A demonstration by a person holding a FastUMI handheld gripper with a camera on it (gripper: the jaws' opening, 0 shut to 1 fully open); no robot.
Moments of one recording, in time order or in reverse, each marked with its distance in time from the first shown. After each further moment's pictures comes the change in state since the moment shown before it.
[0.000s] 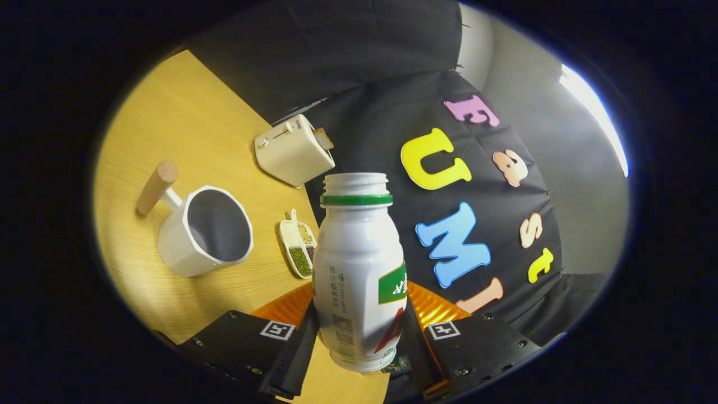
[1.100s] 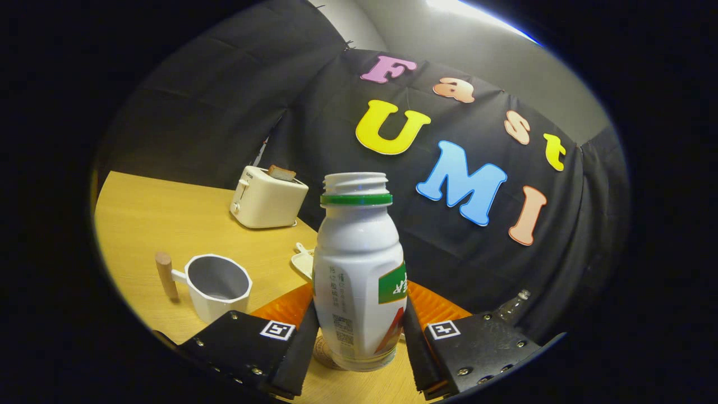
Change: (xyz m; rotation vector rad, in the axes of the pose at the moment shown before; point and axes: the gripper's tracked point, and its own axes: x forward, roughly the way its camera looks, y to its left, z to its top) arm 0.004 -0.007 -0.024 0.616 -0.034 0.074
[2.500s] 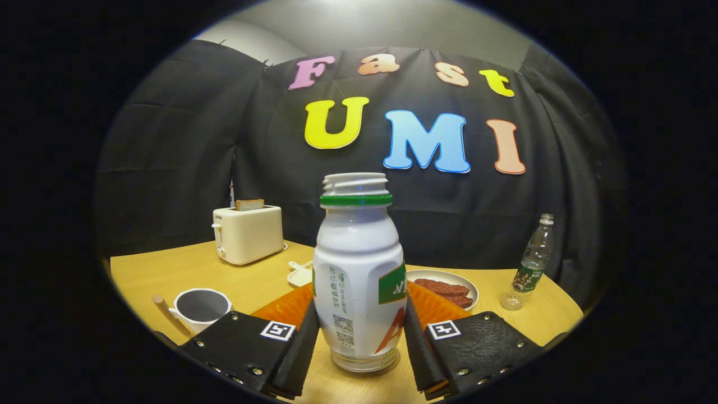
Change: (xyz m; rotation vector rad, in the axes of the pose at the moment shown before) arm 0.032 -0.020 -0.049 0.416 -0.009 -0.035
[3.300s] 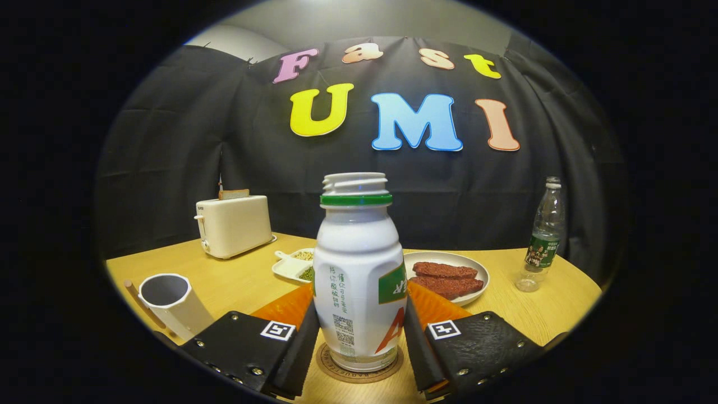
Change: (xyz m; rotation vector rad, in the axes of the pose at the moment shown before) arm 0.033 -0.010 -0.046 0.058 0.030 -0.013
